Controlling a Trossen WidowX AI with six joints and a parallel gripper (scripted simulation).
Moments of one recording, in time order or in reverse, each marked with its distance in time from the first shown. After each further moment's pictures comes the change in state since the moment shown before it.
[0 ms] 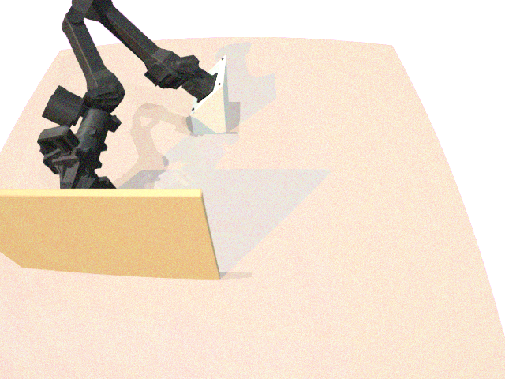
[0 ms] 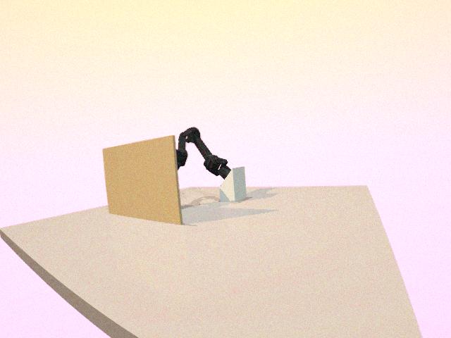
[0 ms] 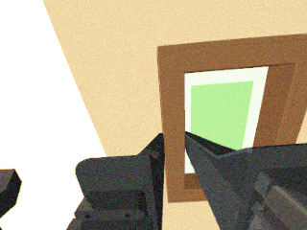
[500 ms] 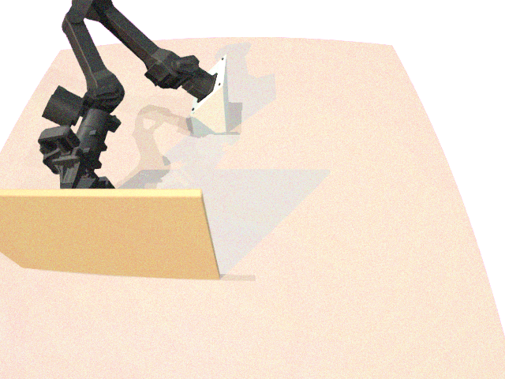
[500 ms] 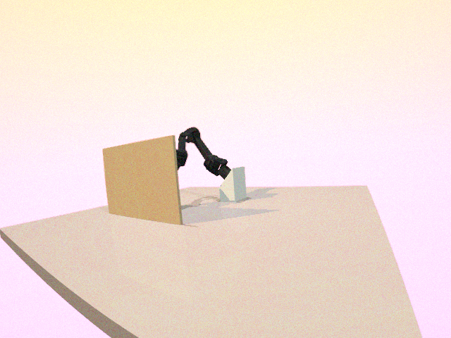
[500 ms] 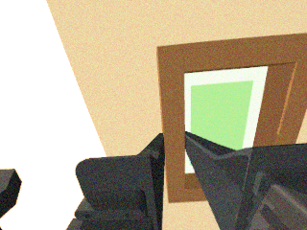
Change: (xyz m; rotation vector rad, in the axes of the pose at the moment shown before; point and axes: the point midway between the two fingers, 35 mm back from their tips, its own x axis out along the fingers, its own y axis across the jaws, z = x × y) arm 0.000 0.000 0.000 -0.021 0.002 0.000
